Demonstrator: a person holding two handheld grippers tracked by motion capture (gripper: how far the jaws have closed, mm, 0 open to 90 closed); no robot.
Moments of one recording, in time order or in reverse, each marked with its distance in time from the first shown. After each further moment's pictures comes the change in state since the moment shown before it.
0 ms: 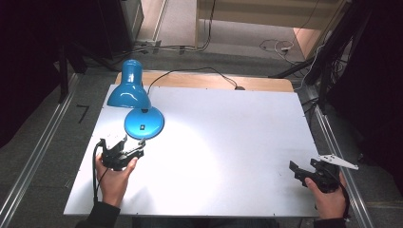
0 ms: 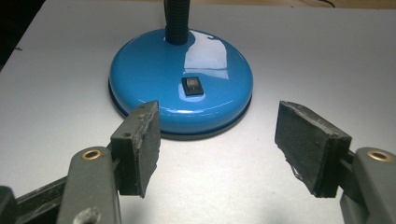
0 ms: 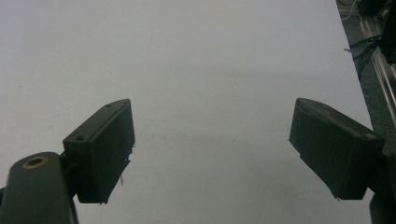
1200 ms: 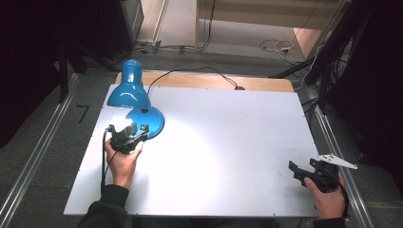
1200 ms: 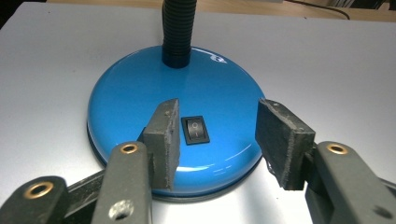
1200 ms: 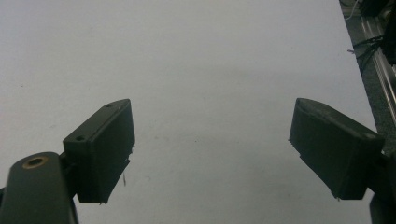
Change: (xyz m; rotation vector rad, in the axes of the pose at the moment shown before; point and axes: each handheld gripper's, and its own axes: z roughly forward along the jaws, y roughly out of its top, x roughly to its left) left arm 0.004 0.019 0.048 0.002 -0.015 -0.024; right arm 0.002 0.001 0.001 0.002 0.001 -0.003
